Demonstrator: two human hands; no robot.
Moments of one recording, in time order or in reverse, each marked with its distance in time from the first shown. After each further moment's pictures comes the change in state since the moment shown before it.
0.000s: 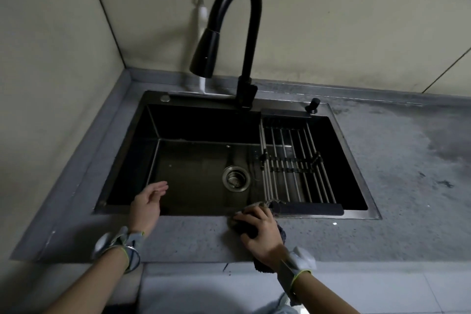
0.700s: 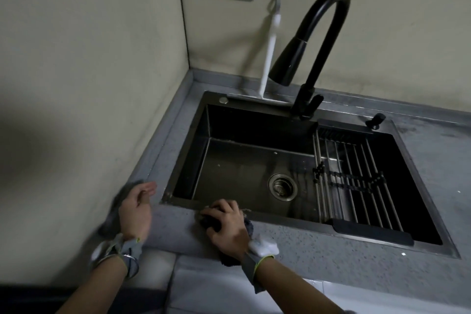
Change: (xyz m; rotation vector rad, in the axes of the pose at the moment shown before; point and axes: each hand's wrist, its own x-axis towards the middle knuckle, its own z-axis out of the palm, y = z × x) left_hand 0.014 -0.049 -0.135 -0.055 0.425 0.004; right_hand 0.066 -0.151 0.118 -0.021 -0.227 -0.206
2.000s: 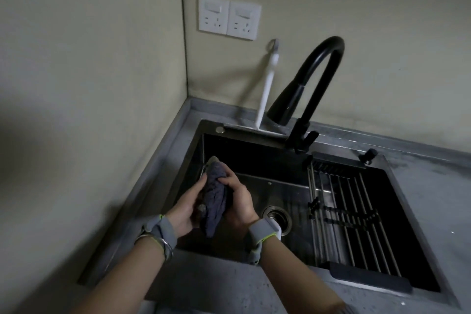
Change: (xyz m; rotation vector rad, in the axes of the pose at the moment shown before) left_hand 0.012 0.123 0.091 -0.468 -0.695 -0.666; right_hand 0.091 -0.031 -0.106 1.599 0.144 0.272
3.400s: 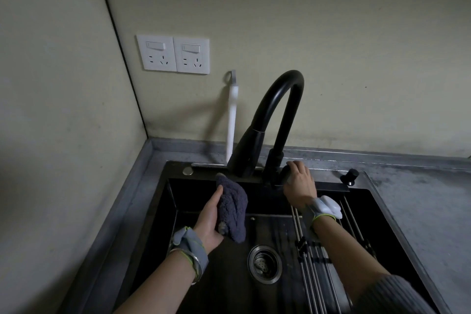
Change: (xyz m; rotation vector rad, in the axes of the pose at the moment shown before) left_hand 0.087 0.050 0.119 -0.260 -0.125 -0.096; right_hand 0.078 -0.186 -0.148 -1.747 0.600 -0.352
